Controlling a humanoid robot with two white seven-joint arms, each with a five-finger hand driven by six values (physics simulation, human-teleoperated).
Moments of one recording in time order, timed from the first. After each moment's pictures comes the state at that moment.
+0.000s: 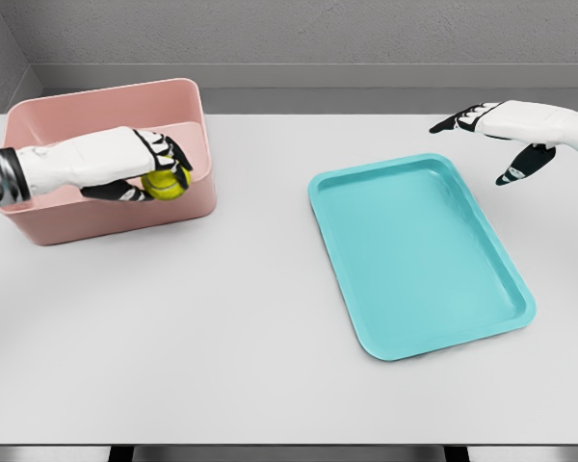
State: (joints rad) left arm -0.76 0.88 -0.78 -1.44 -0.30 -0.61 -0.34; right arm -1.04 -0.90 1.07 -1.11 0.08 -0.61 0.44
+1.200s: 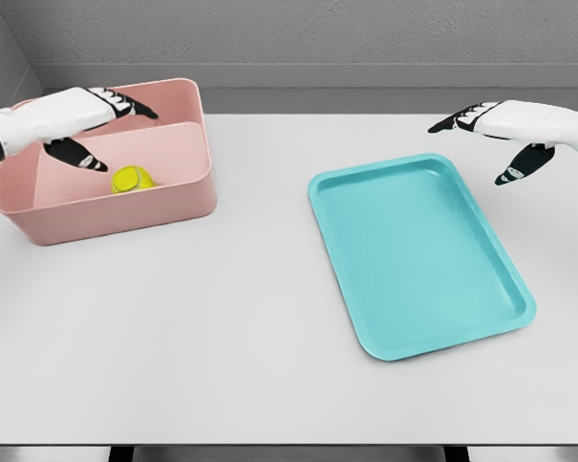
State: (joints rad) left arm -0.86 0.79 -0.76 -1.10 -0.31 -0.61 -0.33; right arm -1.04 -0.90 1.07 -1.11 0.08 -0.61 0.44
